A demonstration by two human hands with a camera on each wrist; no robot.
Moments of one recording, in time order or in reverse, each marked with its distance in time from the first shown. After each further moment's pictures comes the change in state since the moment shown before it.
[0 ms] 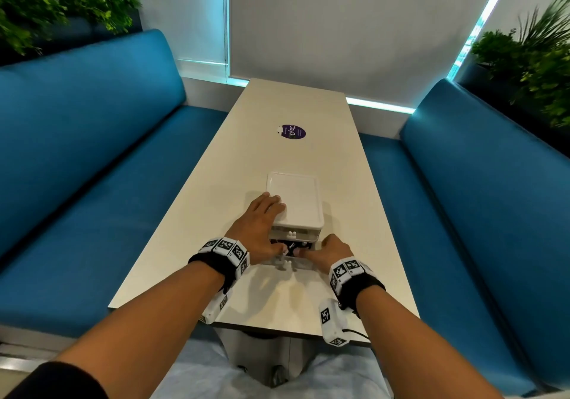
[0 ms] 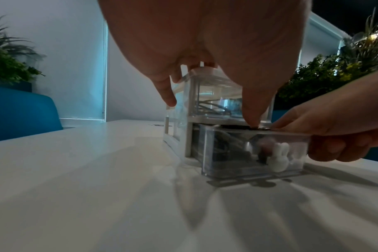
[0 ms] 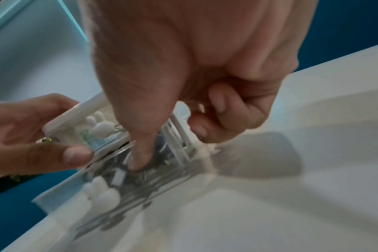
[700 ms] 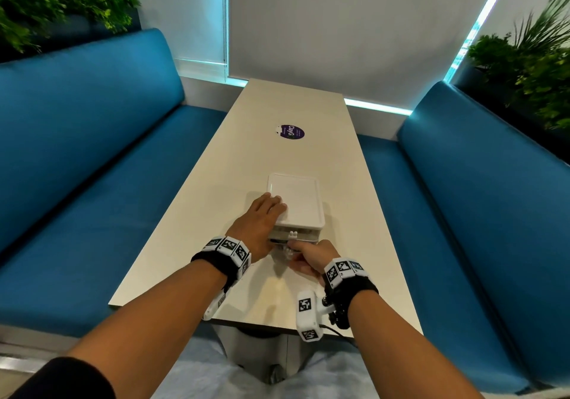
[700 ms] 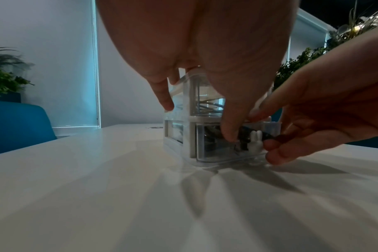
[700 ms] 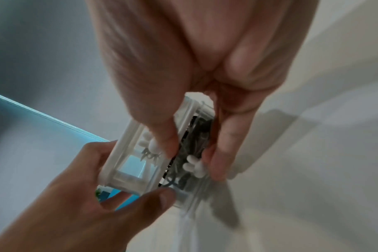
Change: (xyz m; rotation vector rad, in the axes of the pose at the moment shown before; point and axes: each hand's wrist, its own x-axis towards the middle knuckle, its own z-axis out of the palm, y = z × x) left_hand 0.002 -0.004 0.005 0.117 -0.002 0.060; right_hand -0.025 -0.025 0.011 0.763 -0.207 0.142
